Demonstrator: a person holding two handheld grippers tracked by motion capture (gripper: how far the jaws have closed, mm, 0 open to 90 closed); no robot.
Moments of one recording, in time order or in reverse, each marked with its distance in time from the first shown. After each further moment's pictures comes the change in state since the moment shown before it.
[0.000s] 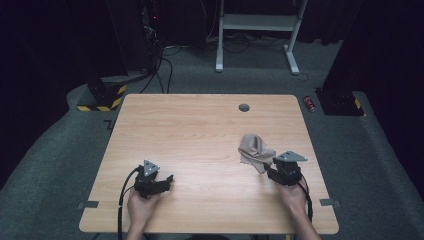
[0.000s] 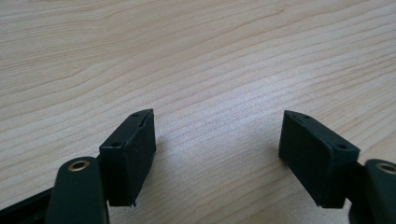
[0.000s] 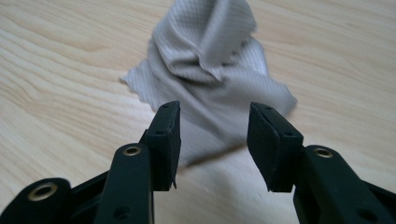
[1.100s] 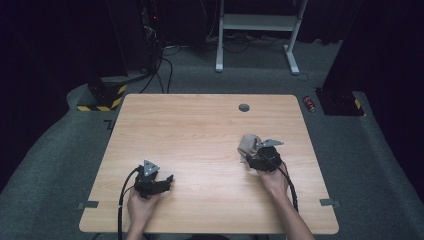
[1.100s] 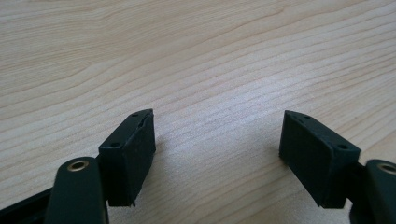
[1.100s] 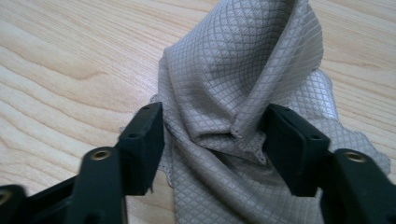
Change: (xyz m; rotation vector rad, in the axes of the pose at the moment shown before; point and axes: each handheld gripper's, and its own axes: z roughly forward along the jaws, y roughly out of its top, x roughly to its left) left arm 0.000 0.000 0.000 -0.001 -0.001 -0.002; right arm 0.015 0.031 0.063 0.093 0.039 -0.001
